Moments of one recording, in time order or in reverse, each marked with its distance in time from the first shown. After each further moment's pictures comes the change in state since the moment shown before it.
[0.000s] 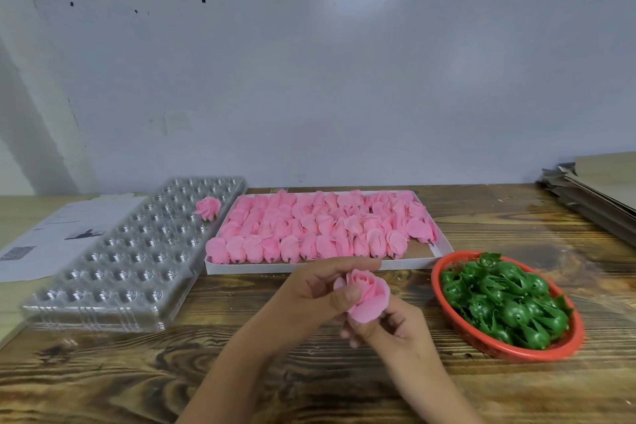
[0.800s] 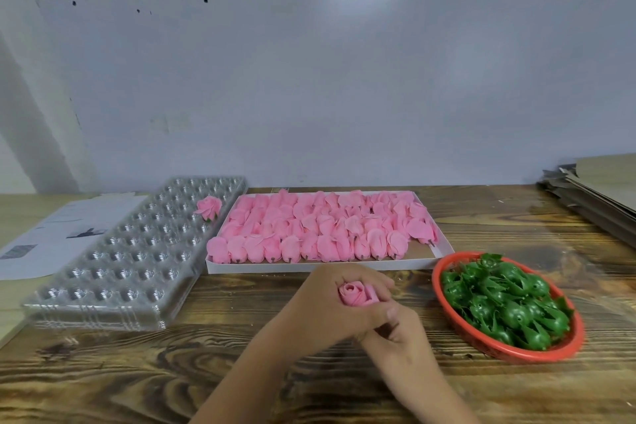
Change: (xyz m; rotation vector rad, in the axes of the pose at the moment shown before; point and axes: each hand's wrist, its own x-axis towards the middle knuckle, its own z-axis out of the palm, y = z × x) left_hand 0.013 0.000 0.016 0.323 0.096 0.010; right_hand 0.000 -0.002 0.000 -0.250 0.002 0.000
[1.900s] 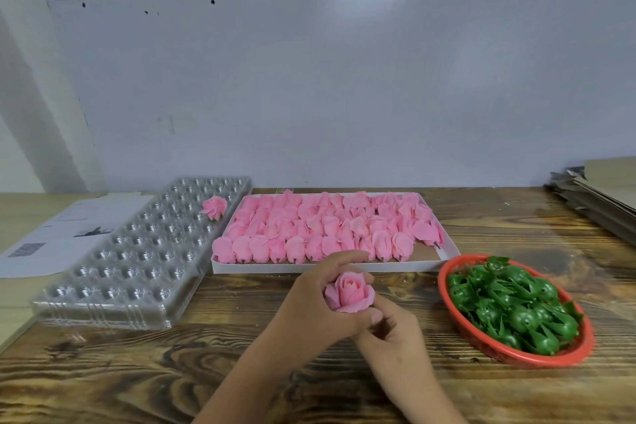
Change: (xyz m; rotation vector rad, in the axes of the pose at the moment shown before) left_hand -0.013 -0.014 -0.006 0.067 0.151 -0.043; right_hand 0.004 0.015 0.015 -0.003 0.100 -0.016
